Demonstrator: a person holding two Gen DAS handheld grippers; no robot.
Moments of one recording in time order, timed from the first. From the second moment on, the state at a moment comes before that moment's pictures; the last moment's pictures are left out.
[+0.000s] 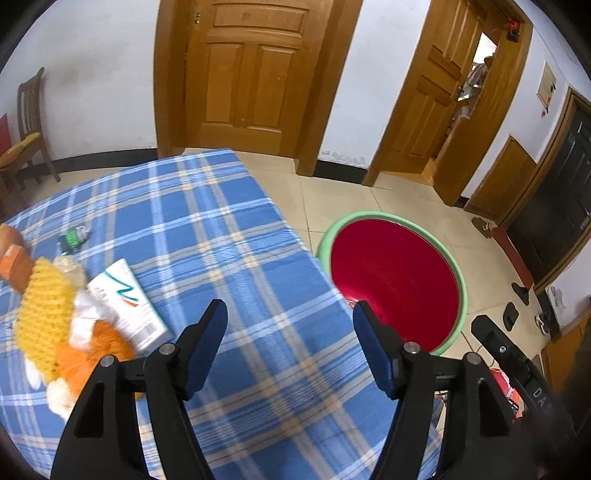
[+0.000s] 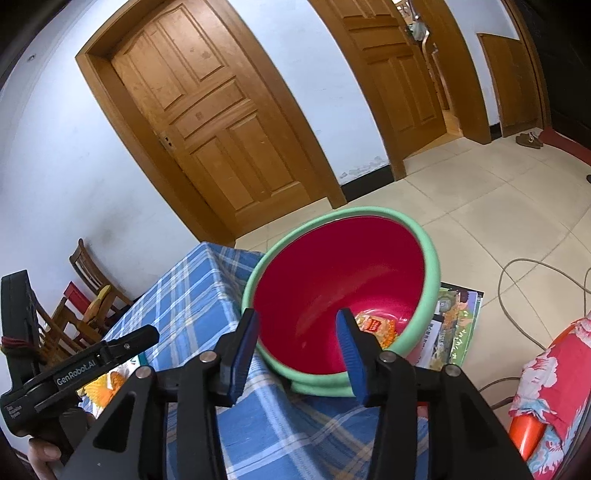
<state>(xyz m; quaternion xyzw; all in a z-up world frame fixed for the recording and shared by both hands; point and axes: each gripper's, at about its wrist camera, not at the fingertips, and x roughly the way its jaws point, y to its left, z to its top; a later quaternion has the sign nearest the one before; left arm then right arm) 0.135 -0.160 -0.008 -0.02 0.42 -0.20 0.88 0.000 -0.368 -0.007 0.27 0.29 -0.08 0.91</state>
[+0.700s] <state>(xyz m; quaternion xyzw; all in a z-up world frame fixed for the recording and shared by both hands) 0.138 -0.057 0.001 -0.05 0.40 -0.11 0.91 0.013 -0.318 -0.005 0.24 0.32 -0.04 0.92</state>
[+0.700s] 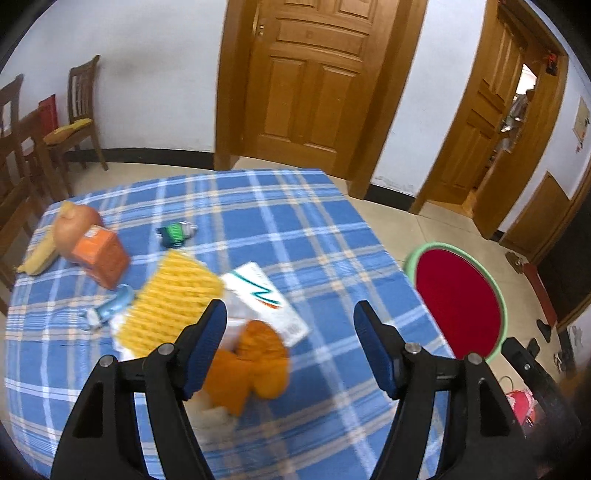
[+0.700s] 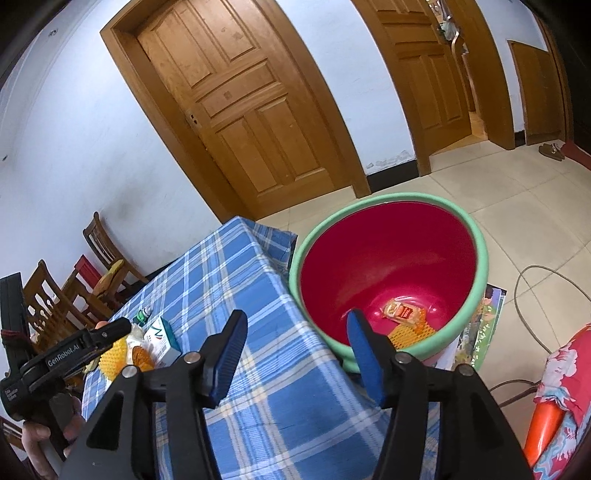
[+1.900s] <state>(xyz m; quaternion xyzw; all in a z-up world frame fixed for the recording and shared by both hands) 0.149 0.028 -0.037 -0.10 0.44 -0.06 0.89 0.039 -0.256 -0.009 0.19 0.35 -0.01 0.91</state>
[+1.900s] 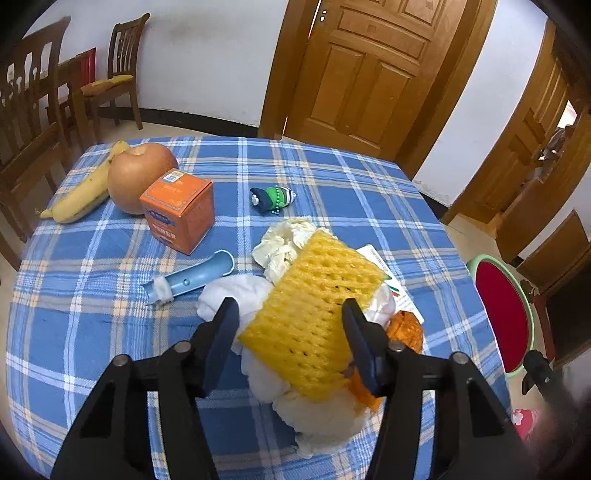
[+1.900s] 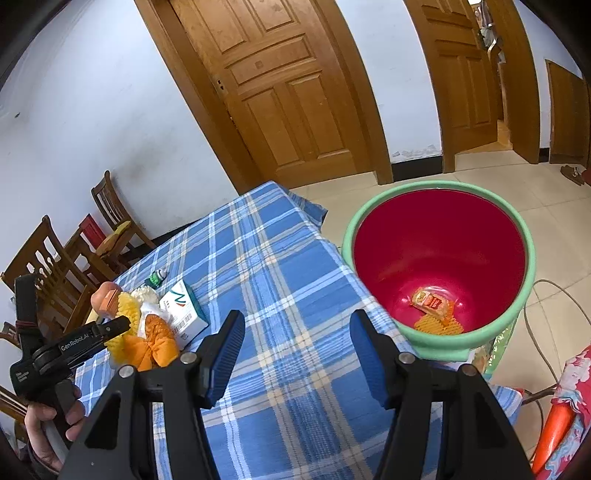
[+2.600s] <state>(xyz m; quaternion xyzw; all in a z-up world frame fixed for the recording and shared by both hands) 0.115 0.041 -0.003 -0.12 0.38 -0.08 0.91 0.056 -0.201 -0.008 0.16 0.37 0.08 0.91</state>
